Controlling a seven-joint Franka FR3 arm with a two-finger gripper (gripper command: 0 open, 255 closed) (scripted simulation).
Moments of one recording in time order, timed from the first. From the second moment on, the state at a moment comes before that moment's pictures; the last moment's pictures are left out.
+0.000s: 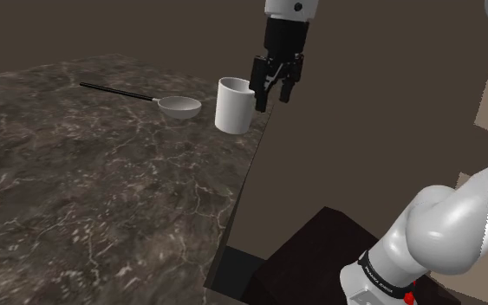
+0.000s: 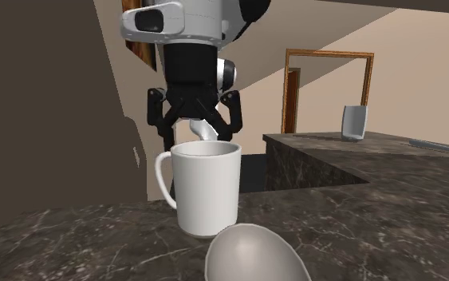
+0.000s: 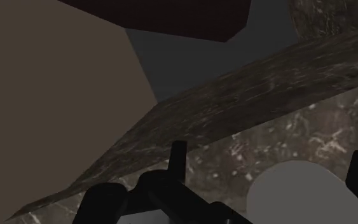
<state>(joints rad) 0.08 -0.27 0.35 -1.81 0.08 1.44 0.31</state>
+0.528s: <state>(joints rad) 0.15 0.06 0.48 -1.35 -0.05 1.30 0.51</state>
